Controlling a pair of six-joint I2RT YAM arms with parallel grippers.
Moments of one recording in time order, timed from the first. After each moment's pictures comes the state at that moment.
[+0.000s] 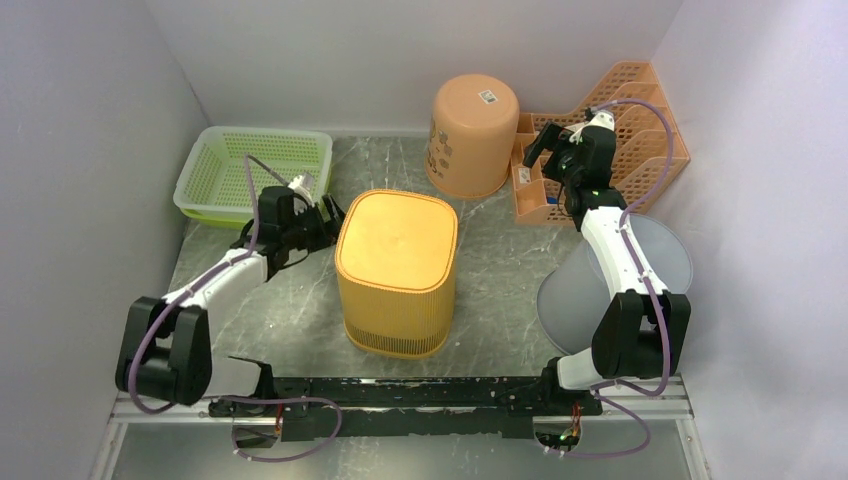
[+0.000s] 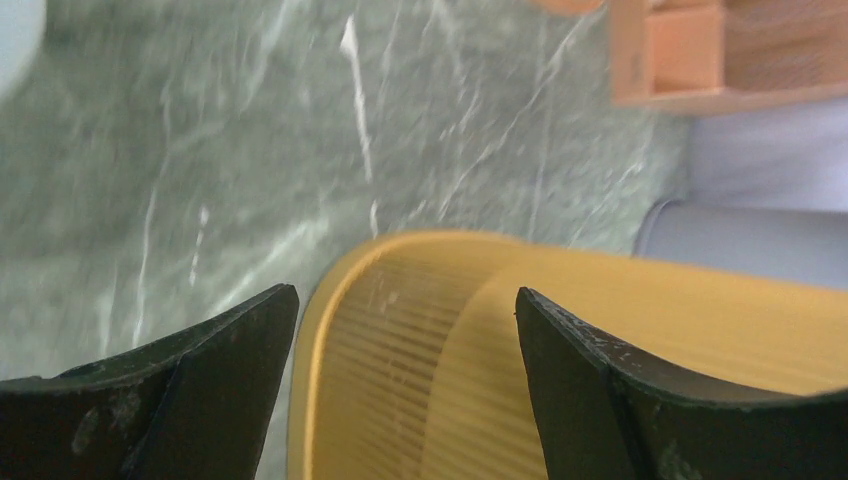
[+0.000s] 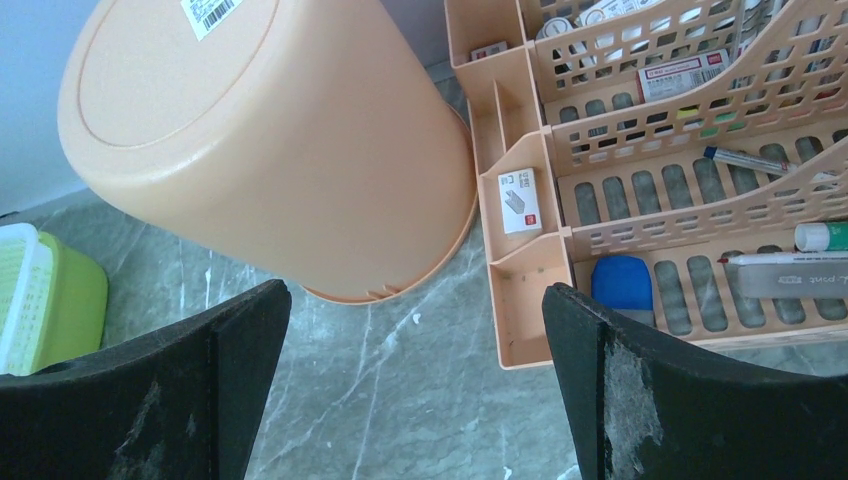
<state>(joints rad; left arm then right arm) -0.21 1.37 0.72 0.12 0.42 -0.63 -0.02 1.44 1.18 -0.07 -0.05 0.35</state>
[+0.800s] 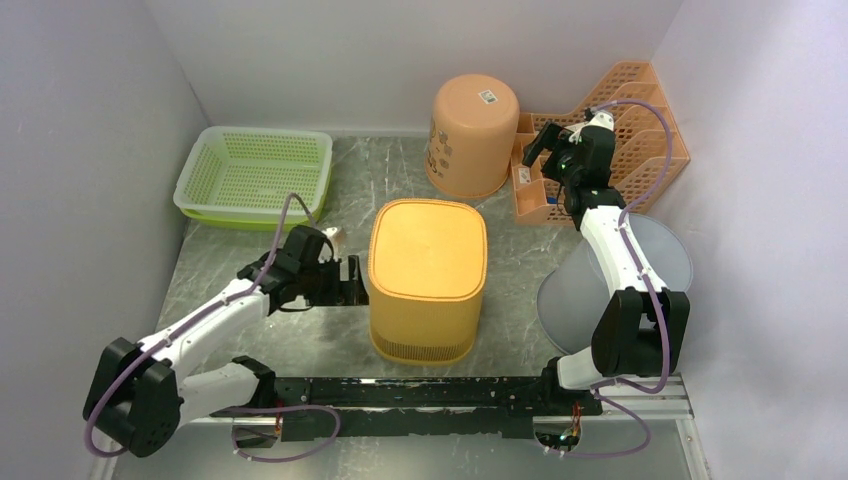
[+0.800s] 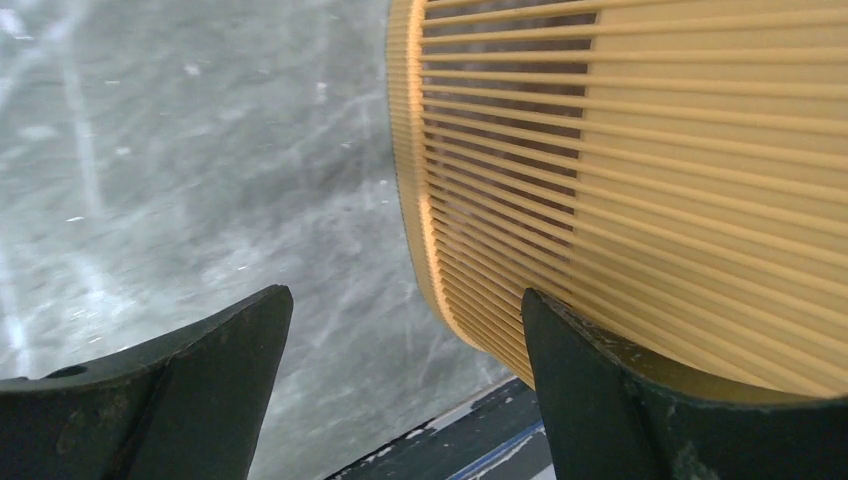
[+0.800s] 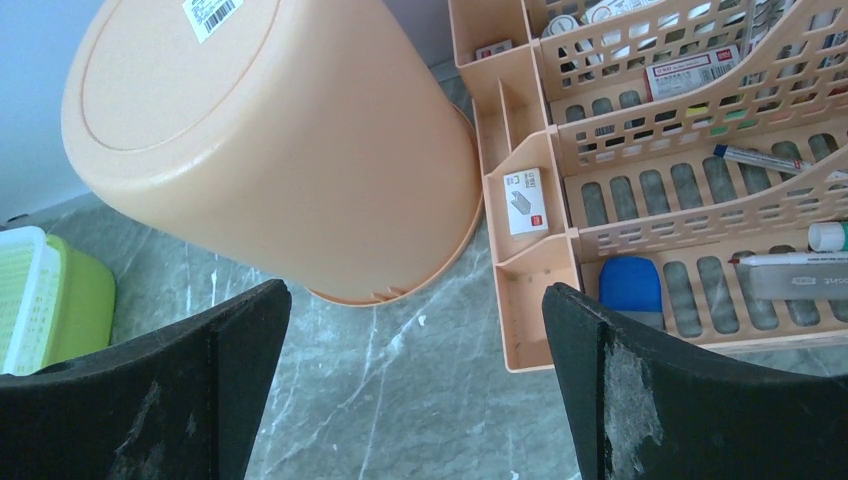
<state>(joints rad) -0.49 1.09 0.64 -0.49 0.23 -0.50 -0.02 1.45 1.18 -0.06 -0.06 0.36</state>
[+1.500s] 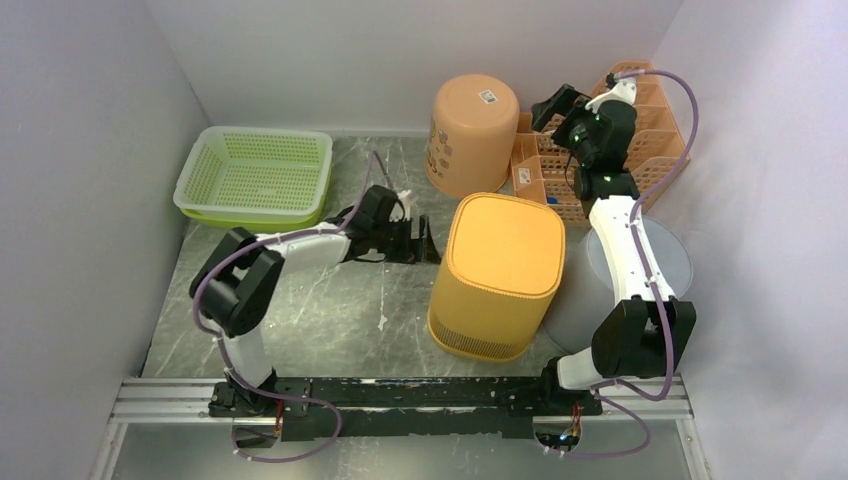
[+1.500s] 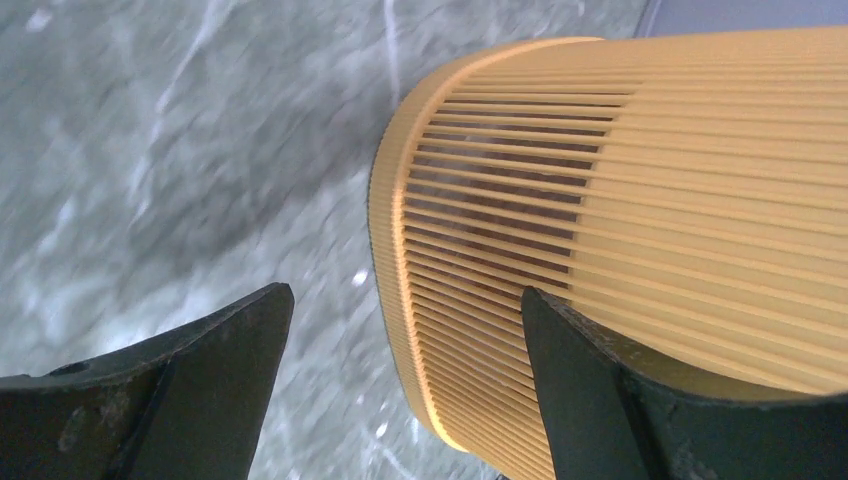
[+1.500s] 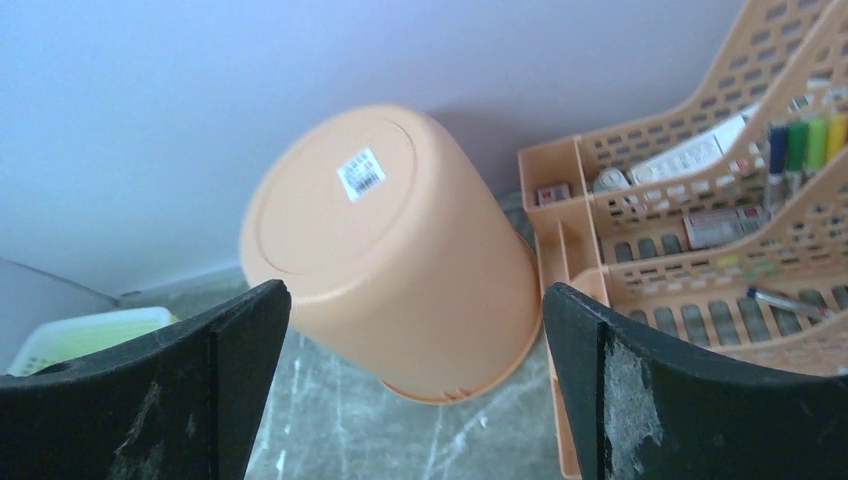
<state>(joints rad) -0.66 1.77 1.04 -0.03 0.41 -0.60 -0.02 1.45 1.34 -0.01 -0.08 0.40</state>
